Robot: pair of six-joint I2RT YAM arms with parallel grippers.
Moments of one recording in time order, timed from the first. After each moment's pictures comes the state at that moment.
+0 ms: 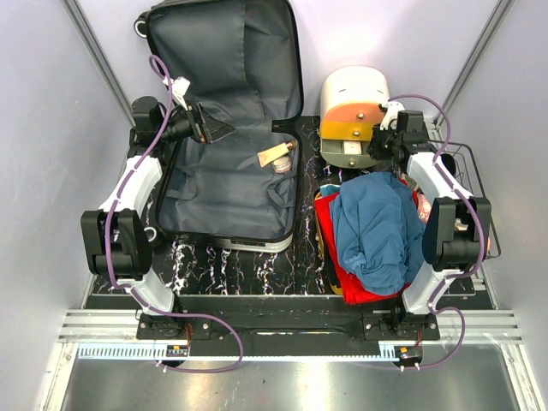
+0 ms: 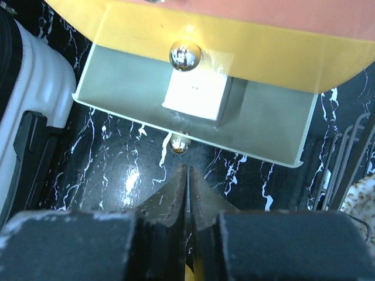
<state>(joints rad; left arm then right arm) 0.02 1.67 1.38 0.19 1.02 -0.50 0.01 1.76 1.38 -0.21 -0.28 0.01</state>
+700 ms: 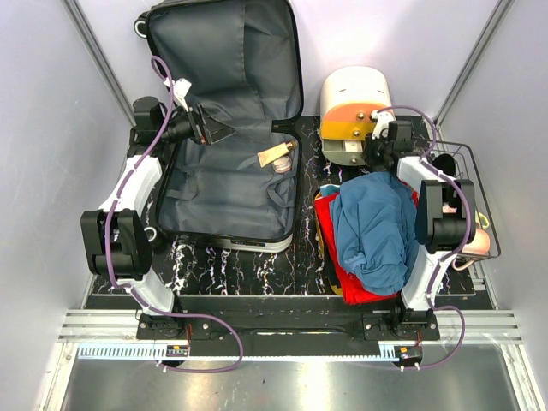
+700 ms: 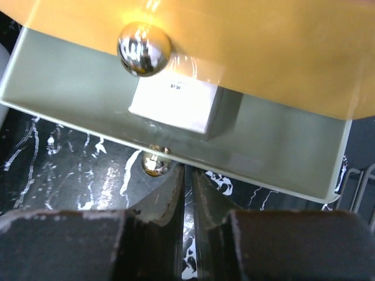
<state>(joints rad) 0.02 1.67 1.38 0.13 1.01 -0.47 0.01 1.95 1.38 -0.08 -0.27 -0.07</state>
